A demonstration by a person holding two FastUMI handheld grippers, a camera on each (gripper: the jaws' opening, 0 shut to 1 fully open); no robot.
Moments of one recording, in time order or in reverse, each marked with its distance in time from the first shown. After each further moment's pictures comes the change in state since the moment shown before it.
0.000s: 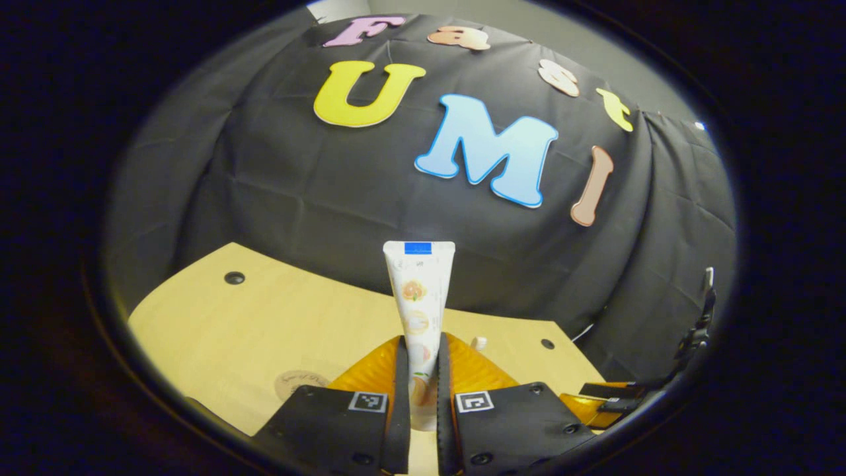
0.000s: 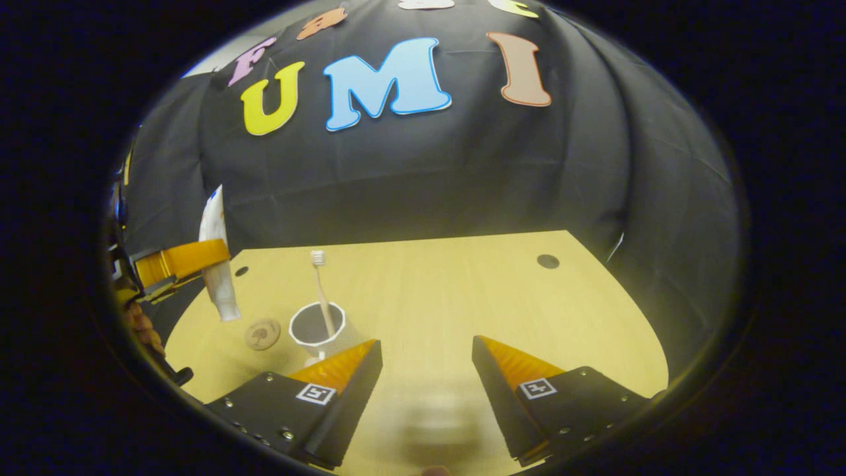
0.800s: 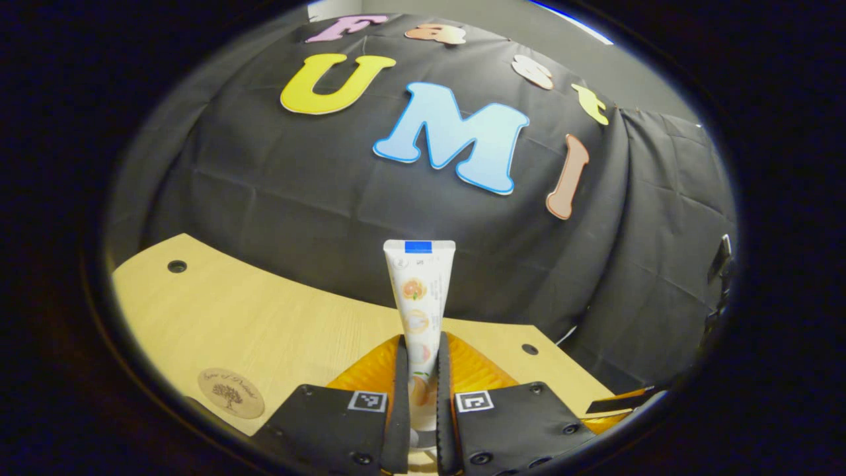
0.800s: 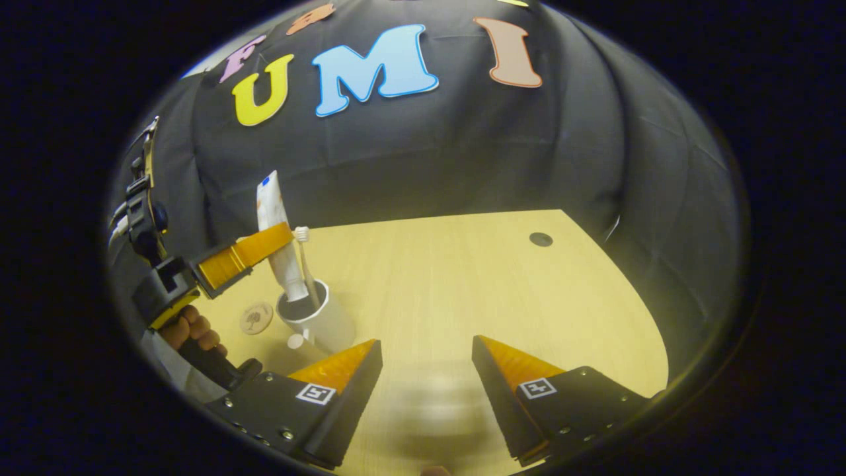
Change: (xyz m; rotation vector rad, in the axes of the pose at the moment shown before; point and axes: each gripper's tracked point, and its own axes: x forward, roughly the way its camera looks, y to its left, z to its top) left arm 0.074 -0.041 -0.069 0.013 -0.026 -0.099; right arm 0.000 -0.013 -0.020 0.004 0.076 0.009
